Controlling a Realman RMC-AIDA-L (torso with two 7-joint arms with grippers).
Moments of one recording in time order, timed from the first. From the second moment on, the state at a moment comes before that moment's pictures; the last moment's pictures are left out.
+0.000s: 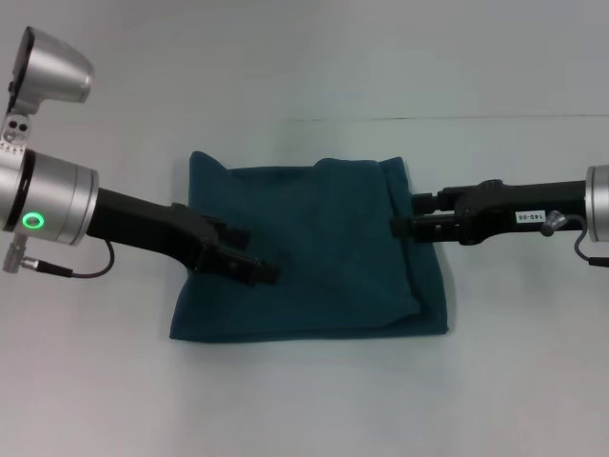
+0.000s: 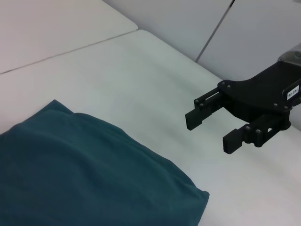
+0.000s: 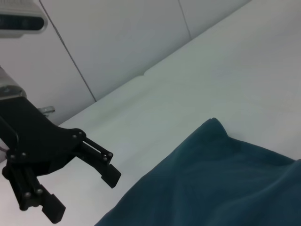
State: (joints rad) left arm -0.76 -2.00 0.80 0.74 2.22 1.62 -1.92; right arm 0.70 2.07 -0.70 -0.74 -2.16 -1.45 1.80
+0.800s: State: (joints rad) left arm -0.76 -2.01 0.80 0.77 2.22 1.64 -1.92; right arm 0.69 2.06 -0.70 -0.74 -2.15 -1.46 1.80
